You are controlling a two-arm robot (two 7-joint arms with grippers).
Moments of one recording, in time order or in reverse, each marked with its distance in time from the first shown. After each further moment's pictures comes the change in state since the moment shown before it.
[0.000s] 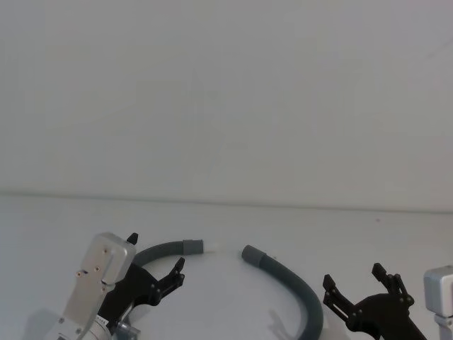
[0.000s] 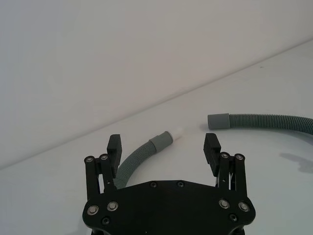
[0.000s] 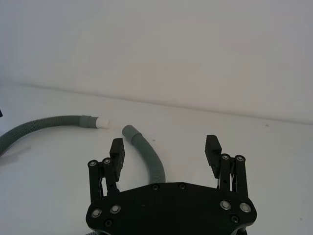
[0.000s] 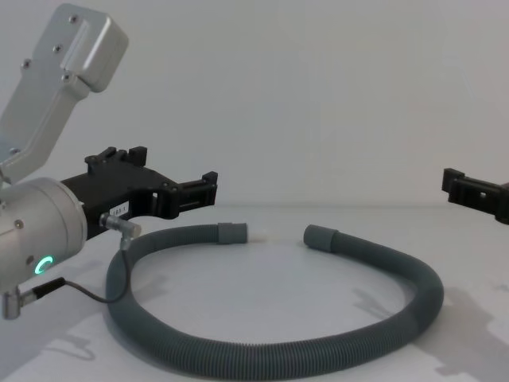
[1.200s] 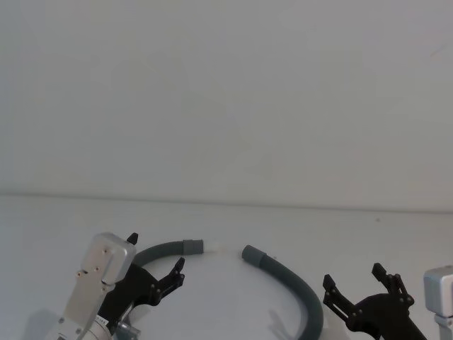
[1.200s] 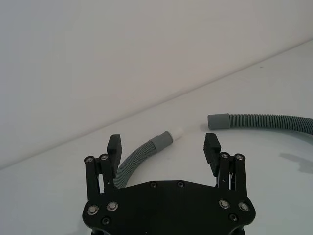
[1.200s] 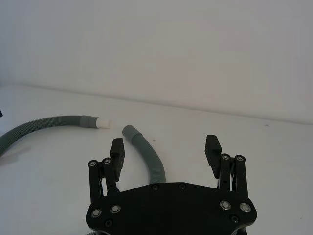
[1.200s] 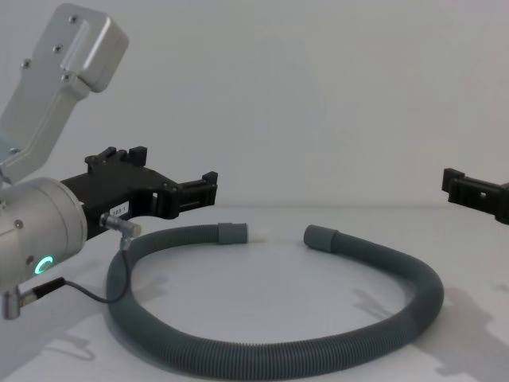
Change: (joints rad) left arm 0.000 0.000 0.000 0.000 0.000 0.000 0.000; right arm 0.000 0.000 0.000 0.000 0.000 0.000 0.000
